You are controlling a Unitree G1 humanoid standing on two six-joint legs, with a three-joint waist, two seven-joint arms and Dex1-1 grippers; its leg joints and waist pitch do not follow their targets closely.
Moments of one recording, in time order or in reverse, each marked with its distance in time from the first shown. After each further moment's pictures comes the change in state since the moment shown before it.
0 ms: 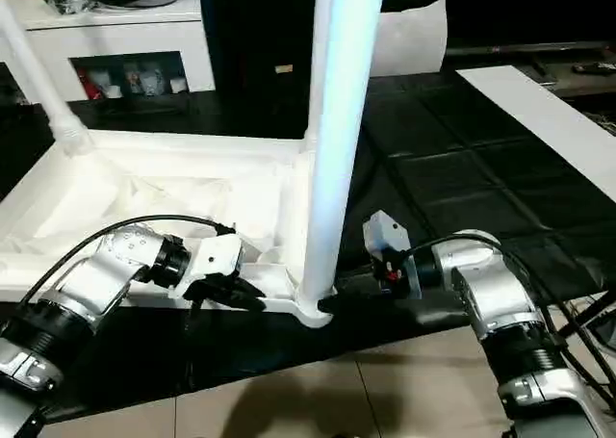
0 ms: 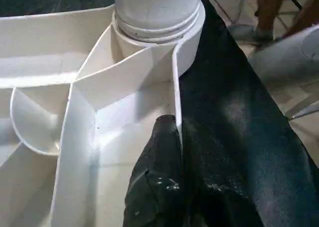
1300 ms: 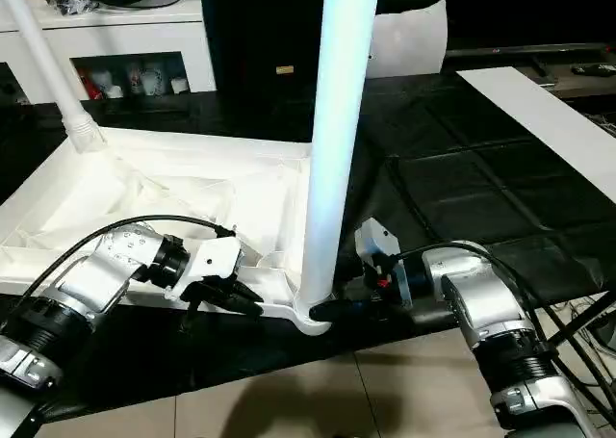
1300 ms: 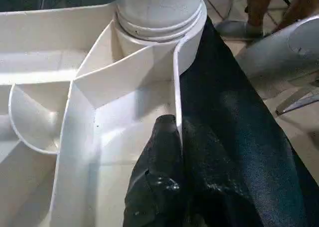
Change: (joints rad) left arm -0.007 0.004 -0.004 0.010 -0.001 -0.005 -0.033; right arm 0.032 0.027 0.015 -0.045 0.006 0.094 -0.033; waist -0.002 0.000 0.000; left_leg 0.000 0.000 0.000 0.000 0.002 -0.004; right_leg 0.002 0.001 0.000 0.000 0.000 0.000
